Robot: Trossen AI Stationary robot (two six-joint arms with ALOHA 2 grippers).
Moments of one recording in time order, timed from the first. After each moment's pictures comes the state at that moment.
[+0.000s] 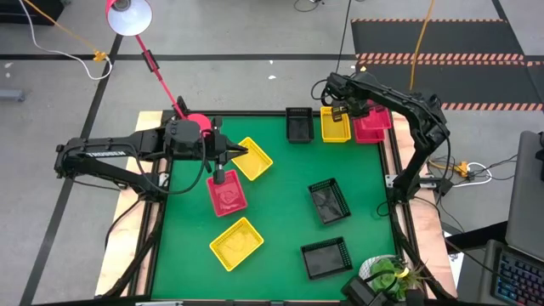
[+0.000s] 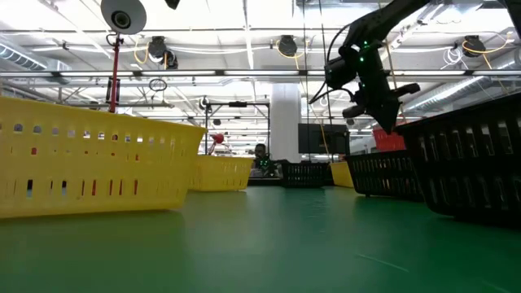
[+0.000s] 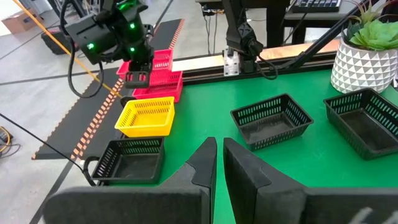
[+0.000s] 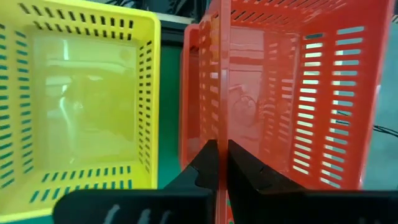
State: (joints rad) left arm 0.07 1.09 1.12 -0.39 -0.08 0.19; right arm -0.84 1.73 1.45 -1.37 0.45 0.67
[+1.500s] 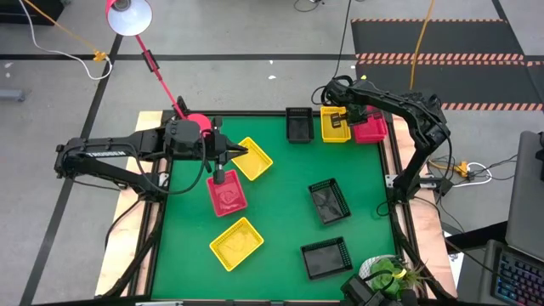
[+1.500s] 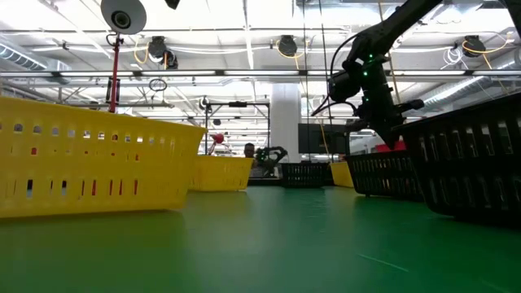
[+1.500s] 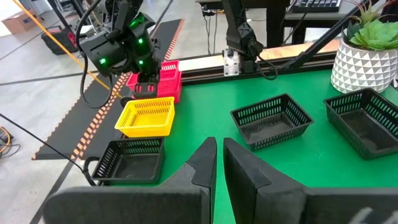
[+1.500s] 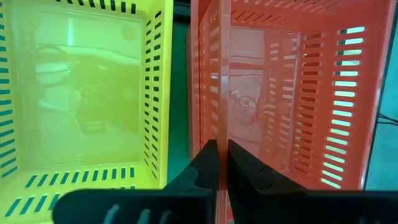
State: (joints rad) left arm 0.07 1.09 1.12 -0.39 -0.08 0.19; right arm -0.86 1.73 1.31 -1.22 0.39 0.65
